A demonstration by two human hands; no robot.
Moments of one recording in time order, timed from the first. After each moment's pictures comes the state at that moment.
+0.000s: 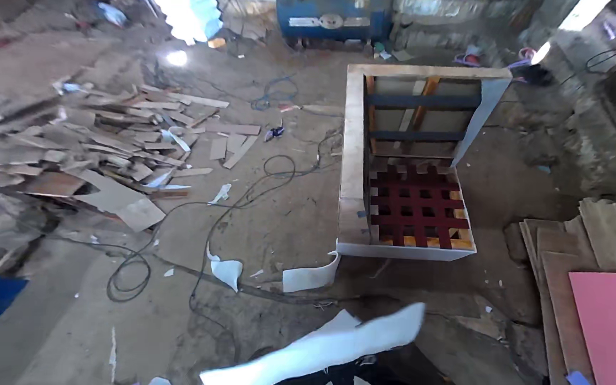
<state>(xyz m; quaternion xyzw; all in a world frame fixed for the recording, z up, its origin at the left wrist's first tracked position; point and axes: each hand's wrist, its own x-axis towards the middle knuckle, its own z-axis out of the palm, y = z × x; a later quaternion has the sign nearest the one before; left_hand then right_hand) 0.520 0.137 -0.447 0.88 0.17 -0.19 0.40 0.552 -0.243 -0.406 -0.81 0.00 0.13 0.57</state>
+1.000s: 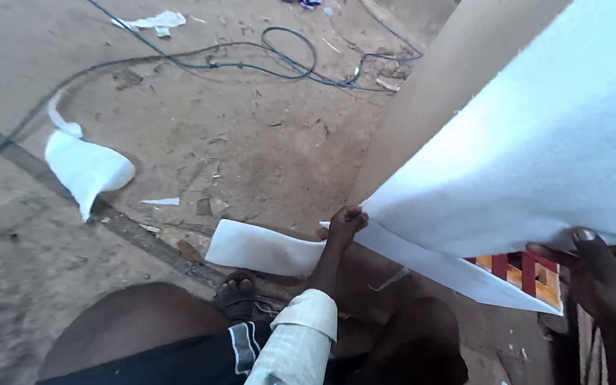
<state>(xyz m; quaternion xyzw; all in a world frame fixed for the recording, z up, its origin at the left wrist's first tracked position) 0.905 -0.073 -0.994 0.45 0.15 -0.07 0.88 0.850 -0.366 -0.717 -0.84 0.02 -0.14 0.52</state>
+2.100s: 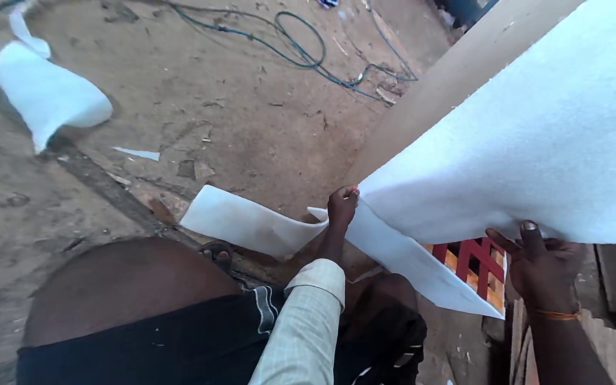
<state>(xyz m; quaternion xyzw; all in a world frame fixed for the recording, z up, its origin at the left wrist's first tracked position) 0.919 -0.091 -0.996 0.51 0.22 -0.01 0.83 0.852 -0.339 -0.732 -0.81 -0.05 -0.18 0.55</state>
